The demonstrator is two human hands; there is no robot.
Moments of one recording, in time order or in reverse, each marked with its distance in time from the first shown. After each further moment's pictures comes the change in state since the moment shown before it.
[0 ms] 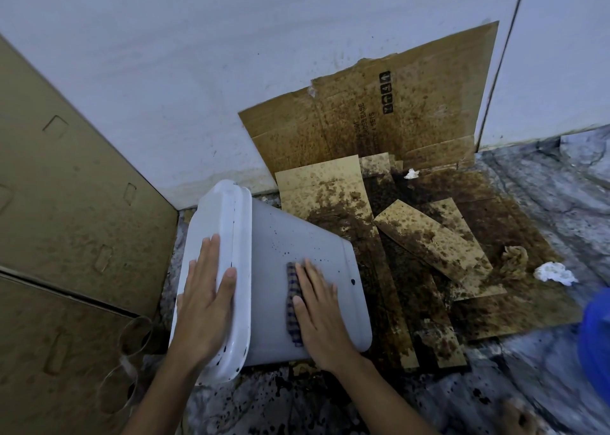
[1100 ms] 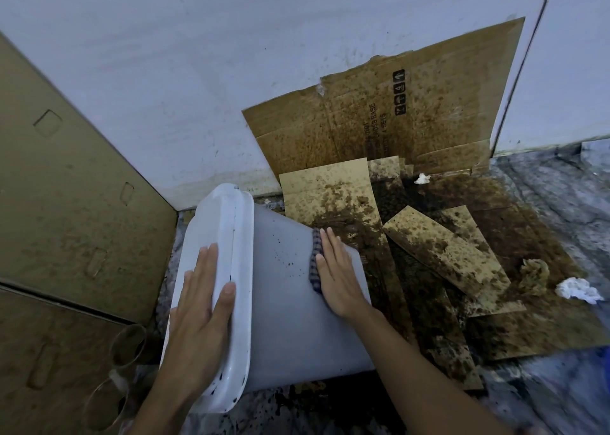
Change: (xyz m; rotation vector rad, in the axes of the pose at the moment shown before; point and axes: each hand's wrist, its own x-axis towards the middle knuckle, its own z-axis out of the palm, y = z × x) left_hand 0.000 0.001 0.000 -0.046 -0.005 -0.043; right_hand 0.103 0.051 -0.026 -0.037 0.013 0.109
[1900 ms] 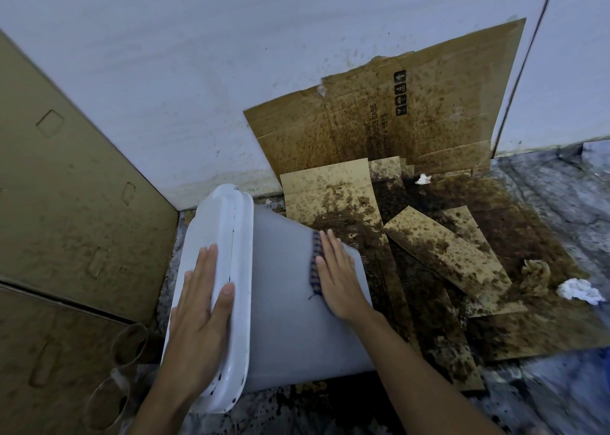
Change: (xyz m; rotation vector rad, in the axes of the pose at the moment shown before) left_hand -0.001 -0.002 -0.002 -0.008 -0.004 0.001; right_hand -0.003 0.005 0.007 -0.017 0.017 -0.022
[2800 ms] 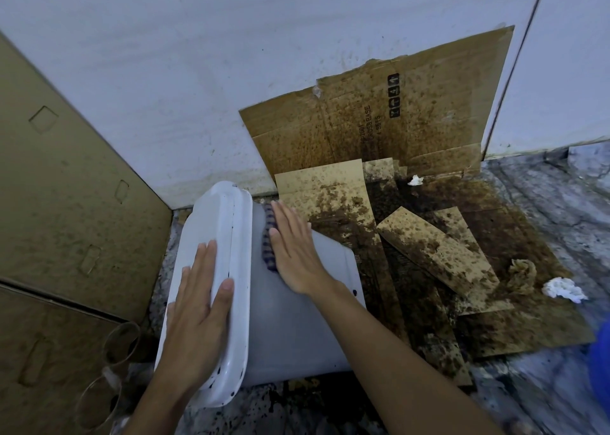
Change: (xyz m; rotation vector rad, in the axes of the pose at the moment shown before) left_hand 0.000 0.006 0.004 0.008 0.007 -0.002; right_hand 0.022 -0.094 -0.011 0.030 -0.015 -0.182
